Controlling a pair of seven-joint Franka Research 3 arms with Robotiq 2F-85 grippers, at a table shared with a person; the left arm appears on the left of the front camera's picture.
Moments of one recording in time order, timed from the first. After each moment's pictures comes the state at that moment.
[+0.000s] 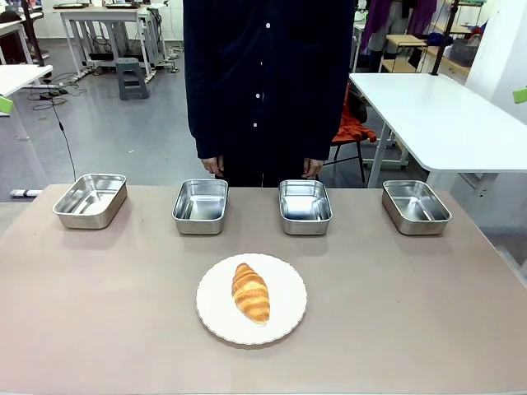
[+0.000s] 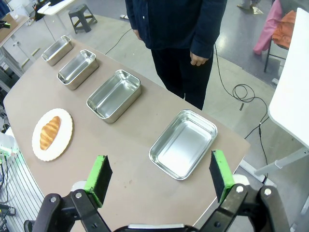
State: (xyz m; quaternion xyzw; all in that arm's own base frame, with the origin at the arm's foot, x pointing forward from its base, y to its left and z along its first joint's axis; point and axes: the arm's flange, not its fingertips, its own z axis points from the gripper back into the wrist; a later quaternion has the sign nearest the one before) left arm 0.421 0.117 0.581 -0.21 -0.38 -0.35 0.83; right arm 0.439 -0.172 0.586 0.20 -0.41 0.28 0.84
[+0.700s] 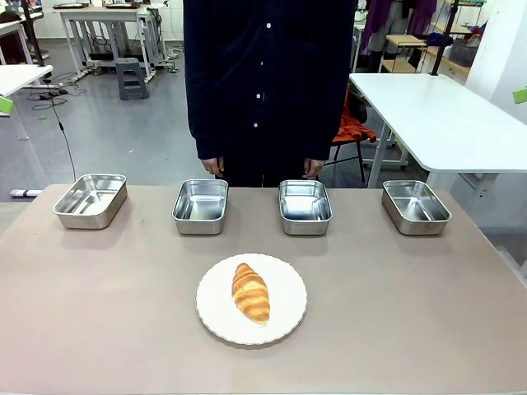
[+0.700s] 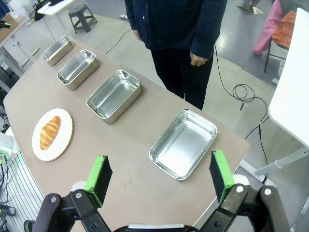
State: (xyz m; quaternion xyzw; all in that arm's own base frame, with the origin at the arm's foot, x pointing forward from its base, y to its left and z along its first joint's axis) left arm 0.421 0.117 0.581 -0.21 -0.38 -0.35 0.83; right arm 0.439 -0.172 0.586 0.20 -0.41 0.28 0.84
